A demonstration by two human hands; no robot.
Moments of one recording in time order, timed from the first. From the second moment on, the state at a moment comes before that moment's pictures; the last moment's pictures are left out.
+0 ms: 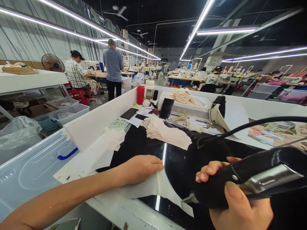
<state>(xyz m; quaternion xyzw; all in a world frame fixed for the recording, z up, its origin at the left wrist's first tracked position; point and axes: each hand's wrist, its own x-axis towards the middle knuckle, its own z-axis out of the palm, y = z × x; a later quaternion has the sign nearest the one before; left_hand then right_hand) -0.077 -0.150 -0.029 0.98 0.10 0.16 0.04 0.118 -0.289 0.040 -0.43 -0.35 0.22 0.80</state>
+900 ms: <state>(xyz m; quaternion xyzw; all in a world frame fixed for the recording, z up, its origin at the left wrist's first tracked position) -0.081 -0.154 -0.041 0.97 0.10 0.20 0.06 0.110 -0.236 0.055 -0.40 -0.32 0.21 0.84</state>
